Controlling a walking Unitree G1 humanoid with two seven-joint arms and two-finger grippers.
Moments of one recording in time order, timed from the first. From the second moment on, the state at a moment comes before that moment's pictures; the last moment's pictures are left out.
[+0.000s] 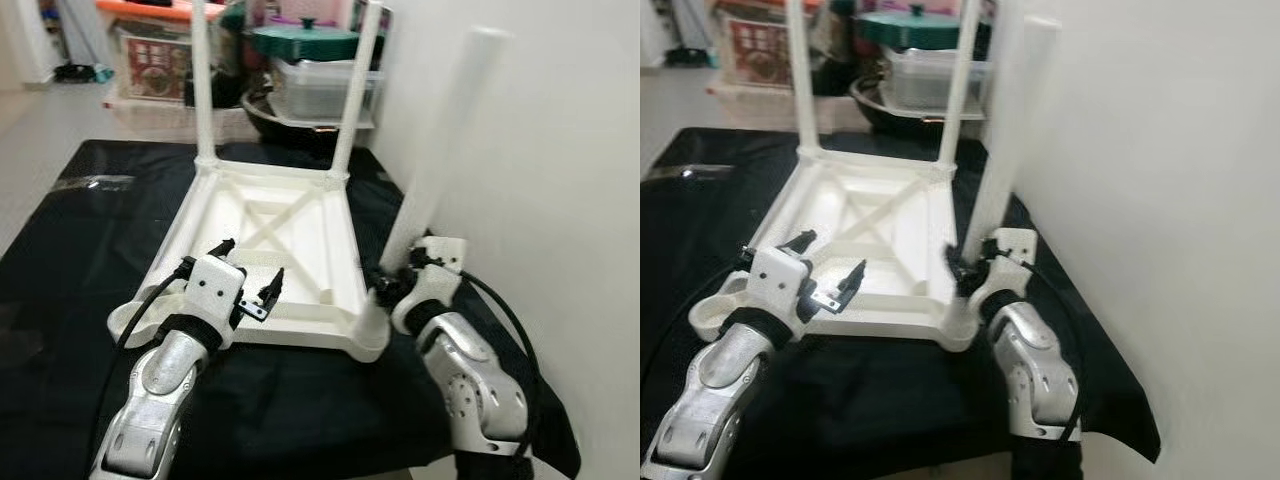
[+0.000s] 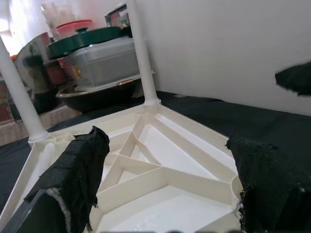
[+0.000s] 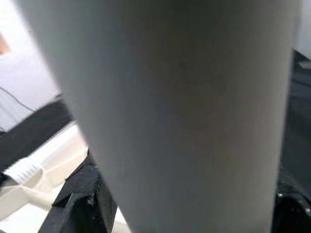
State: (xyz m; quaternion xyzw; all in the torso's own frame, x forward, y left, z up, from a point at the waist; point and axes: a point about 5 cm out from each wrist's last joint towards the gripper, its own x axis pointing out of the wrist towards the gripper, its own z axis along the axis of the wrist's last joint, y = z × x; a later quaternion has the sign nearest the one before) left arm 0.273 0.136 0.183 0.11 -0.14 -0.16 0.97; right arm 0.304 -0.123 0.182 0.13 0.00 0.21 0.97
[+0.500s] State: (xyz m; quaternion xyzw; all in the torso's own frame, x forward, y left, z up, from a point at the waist) left arm 0.274 0.137 0.181 0.10 -0.14 -0.15 0.97; right arm 0.323 -0.156 0.194 0.02 0.03 0.47 0.88
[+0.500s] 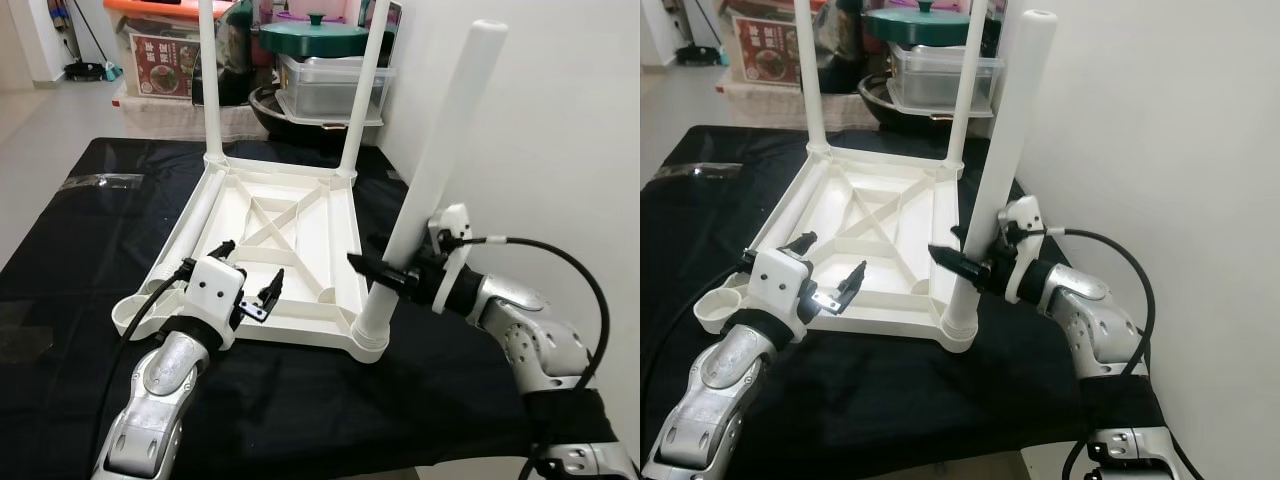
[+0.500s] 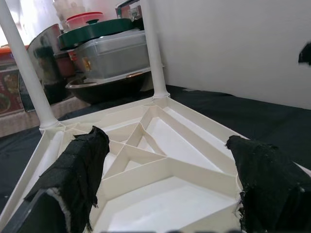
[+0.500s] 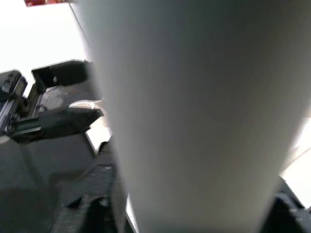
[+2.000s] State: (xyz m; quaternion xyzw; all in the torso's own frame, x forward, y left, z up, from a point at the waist) left arm 0.272 0.132 0.178 0.10 -0.14 -0.17 0.97; right arm 0.357 -0.139 0.176 0.06 0.06 0.13 0.99
